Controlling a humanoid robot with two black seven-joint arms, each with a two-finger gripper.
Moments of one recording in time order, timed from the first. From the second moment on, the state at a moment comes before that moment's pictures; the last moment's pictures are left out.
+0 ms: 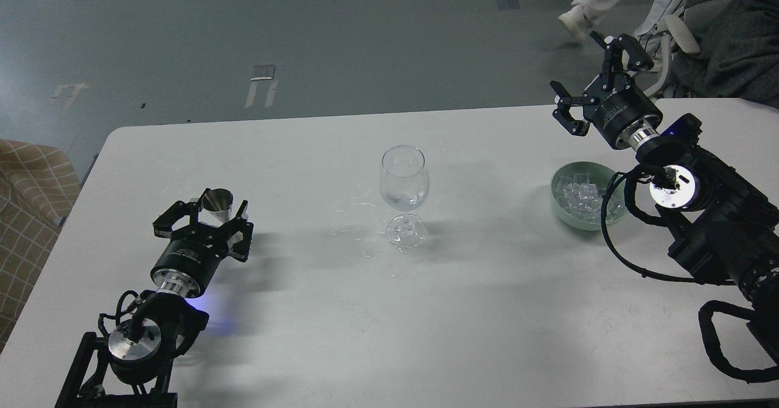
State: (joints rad) left arm -0.03 -0.04 -1.72 -1.21 0.17 -0.21 0.27; right arm 0.79 -0.18 1.01 0.43 -0.35 0.49 0.24
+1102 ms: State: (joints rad) left arm 0.06 -0.04 -1.74 -1.23 0.16 -0.24 0.29; right arm 0.79 -0.18 1.01 0.43 -0.35 0.49 0.24
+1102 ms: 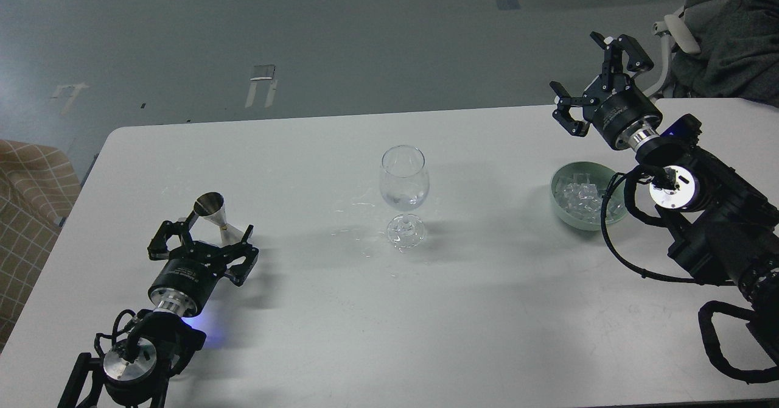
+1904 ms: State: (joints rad) left arm 0.19 0.15 -1.94 -1.26 0.16 -0.47 0.29; right arm 0.75 -0.26 1.01 0.49 -0.35 0.49 0.24
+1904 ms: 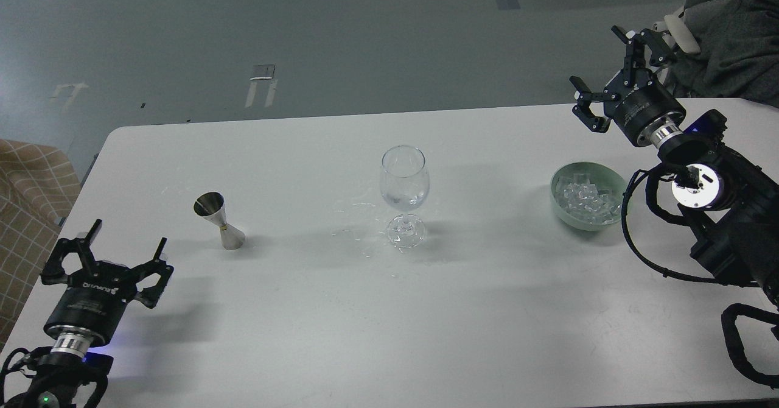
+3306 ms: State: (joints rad) left arm -0.58 0.37 -1.31 -1.00 1.13 -0.23 -0.13; right arm 0.74 -0.36 0.94 0.71 -0.63 0.49 0.23
